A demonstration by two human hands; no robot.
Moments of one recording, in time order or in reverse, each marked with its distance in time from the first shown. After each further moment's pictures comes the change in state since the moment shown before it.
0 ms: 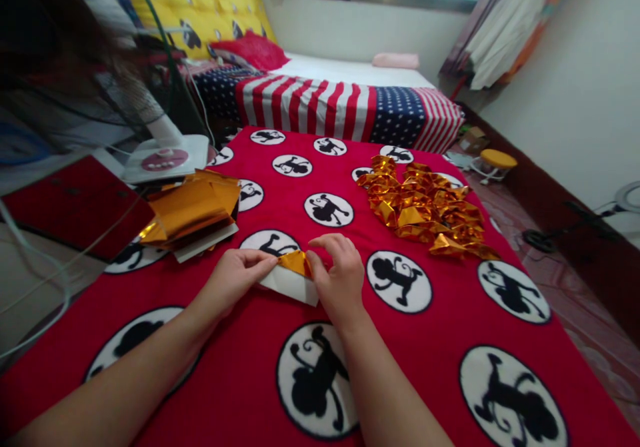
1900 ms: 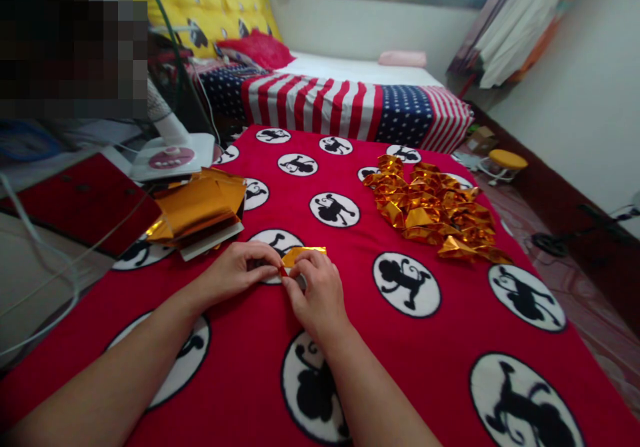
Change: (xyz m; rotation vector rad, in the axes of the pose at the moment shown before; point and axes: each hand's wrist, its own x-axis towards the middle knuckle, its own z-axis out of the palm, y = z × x) left_hand 0.016 0.003 -0.032 0.445 -0.308 0.461; right_hand -0.021 -0.009 0.026 -0.020 -0.284 -0.039
